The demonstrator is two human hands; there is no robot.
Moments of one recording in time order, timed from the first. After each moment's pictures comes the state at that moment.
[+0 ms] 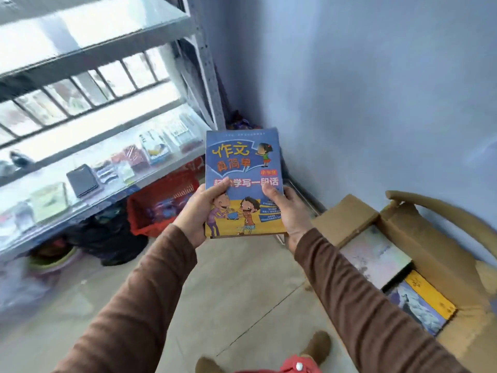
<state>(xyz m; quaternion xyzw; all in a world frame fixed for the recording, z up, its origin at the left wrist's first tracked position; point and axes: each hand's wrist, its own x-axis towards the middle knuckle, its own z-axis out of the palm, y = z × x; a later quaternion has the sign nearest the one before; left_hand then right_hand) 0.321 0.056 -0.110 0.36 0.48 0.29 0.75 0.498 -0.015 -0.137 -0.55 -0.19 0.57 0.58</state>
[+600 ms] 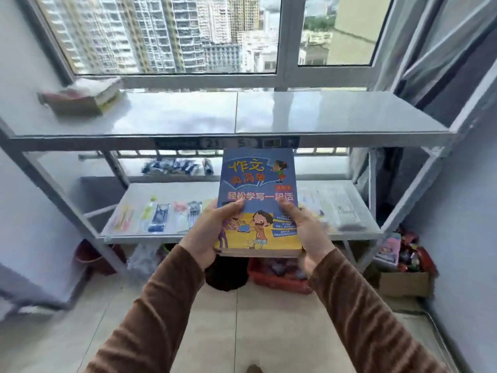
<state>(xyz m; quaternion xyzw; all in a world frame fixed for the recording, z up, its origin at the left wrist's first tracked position) -0.112 0.152 -0.018 0.29 0.50 0.54 0.61 0.071 0.191 -0.025 -0.42 -0.35 0.71 0.44</state>
